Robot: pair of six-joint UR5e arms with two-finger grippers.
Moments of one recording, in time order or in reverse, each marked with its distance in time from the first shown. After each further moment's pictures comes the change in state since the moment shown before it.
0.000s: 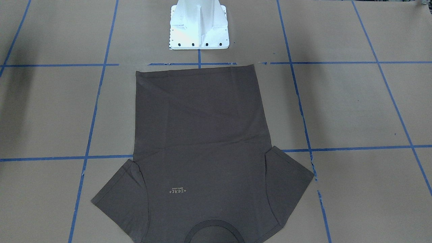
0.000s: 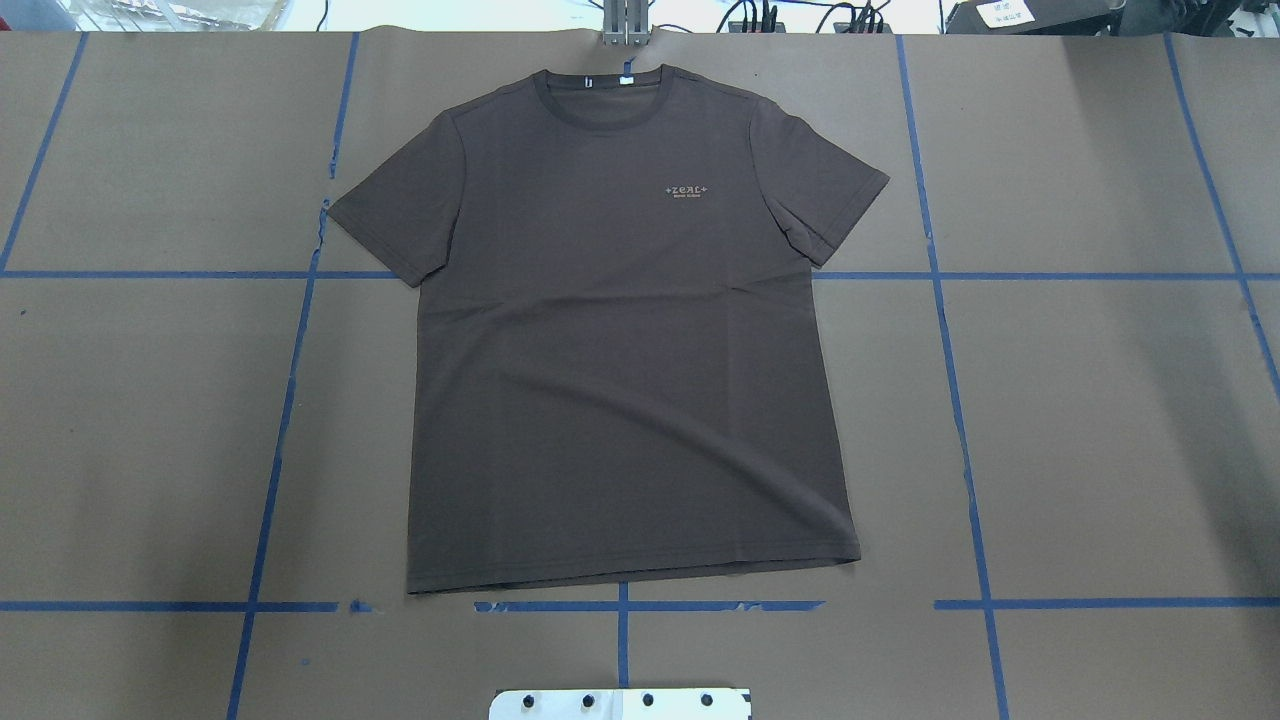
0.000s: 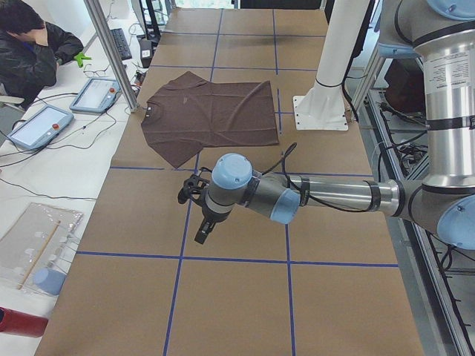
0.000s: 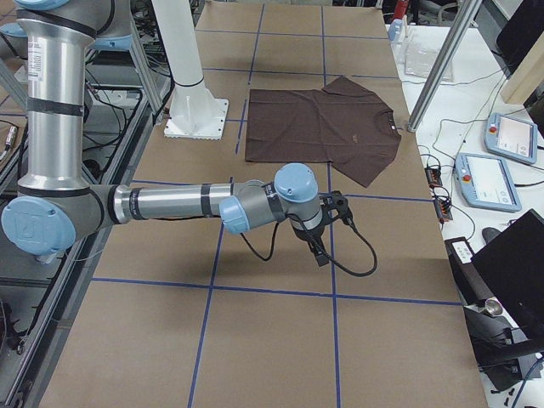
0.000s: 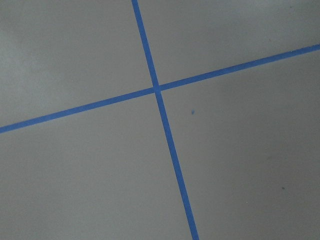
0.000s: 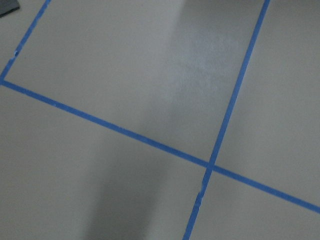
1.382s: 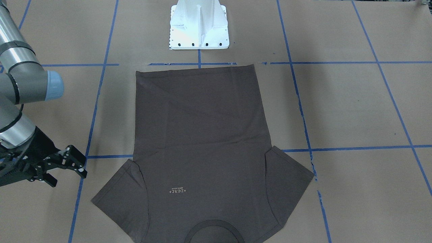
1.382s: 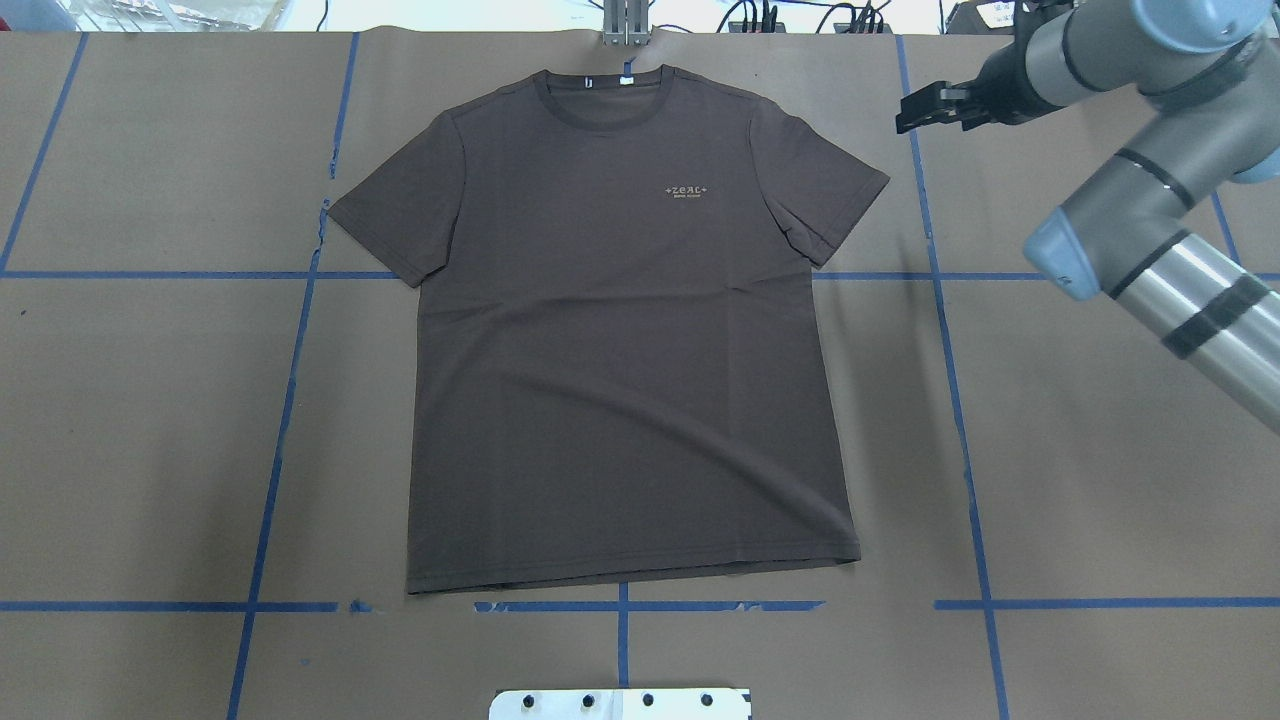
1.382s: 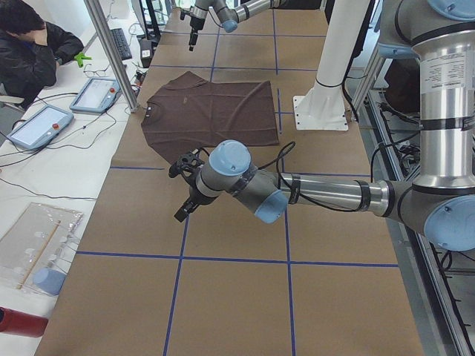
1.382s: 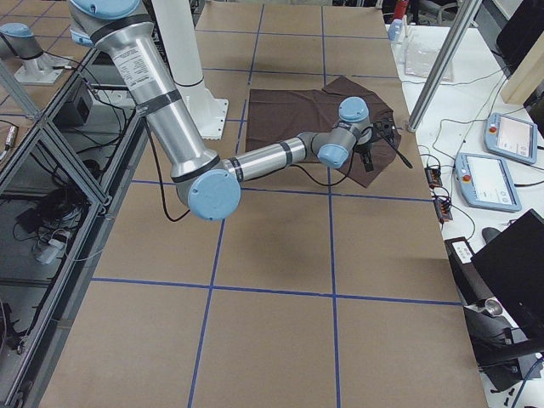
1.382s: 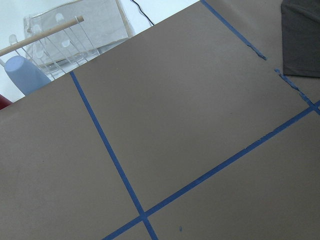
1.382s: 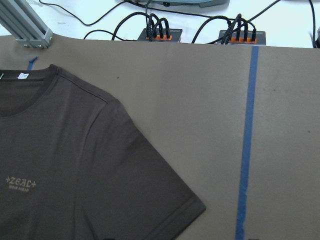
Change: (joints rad) left arm 0.000 -0.032 0.026 -0.175 -0.006 -0.017; right arm -0.514 0.587 -0.428 0.424 -0.292 0.923
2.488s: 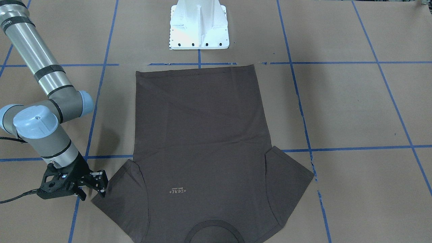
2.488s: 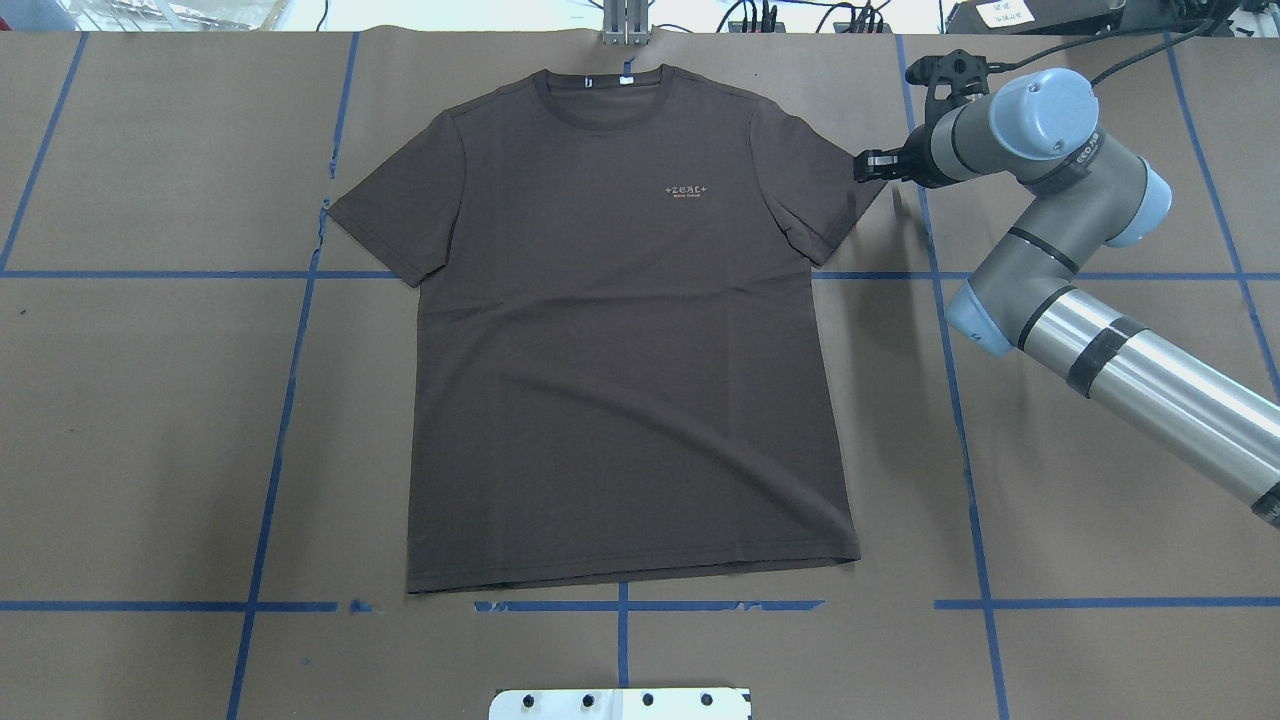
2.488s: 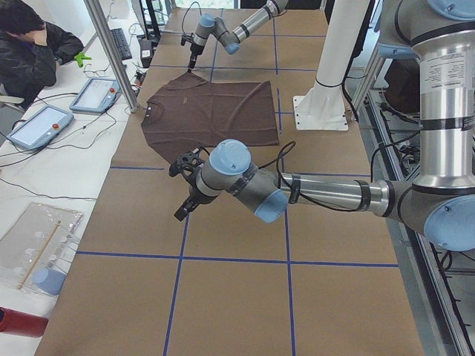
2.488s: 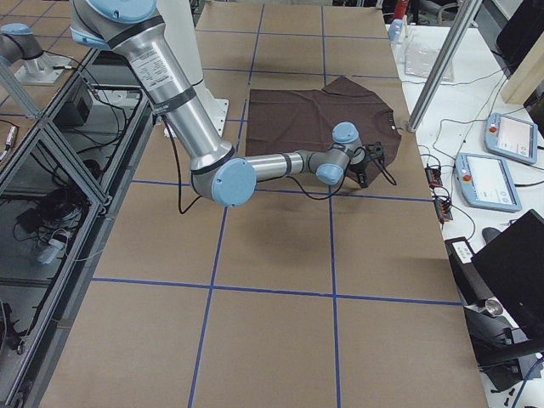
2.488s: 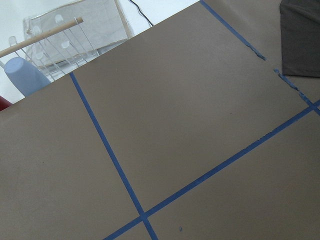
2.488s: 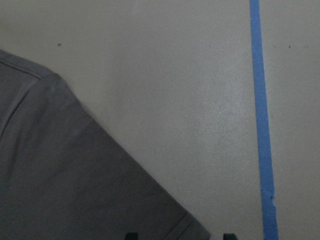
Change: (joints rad) left arm 0.000 0.000 -0.004 -0.002 0.000 0.004; right arm -0.129 0.077 -0.267 0.138 -0.223 0.093
